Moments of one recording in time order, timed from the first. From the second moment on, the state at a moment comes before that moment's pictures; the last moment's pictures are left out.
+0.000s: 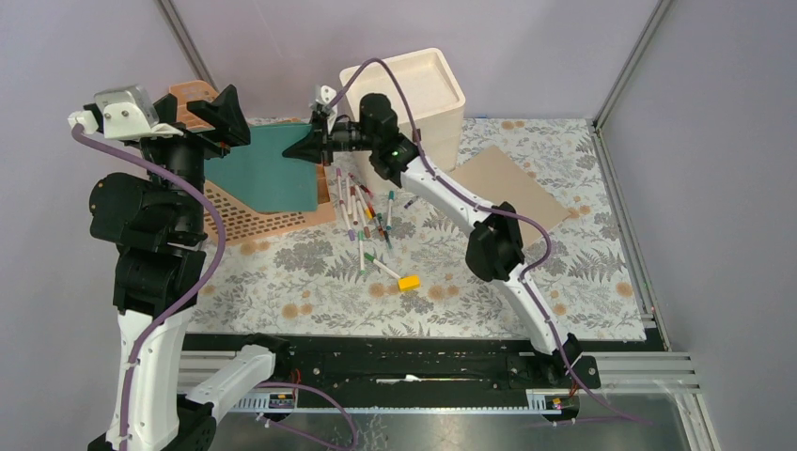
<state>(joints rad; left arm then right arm) -0.26 0.90 1.56 -0.26 -0.29 -0.05 0.78 2.44 2.45 0.19 -0.92 0.08</state>
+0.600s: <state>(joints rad) -0.26 0.90 1.56 -0.26 -0.28 -0.05 0.85 2.51 2.47 0.40 -0.80 0.00</state>
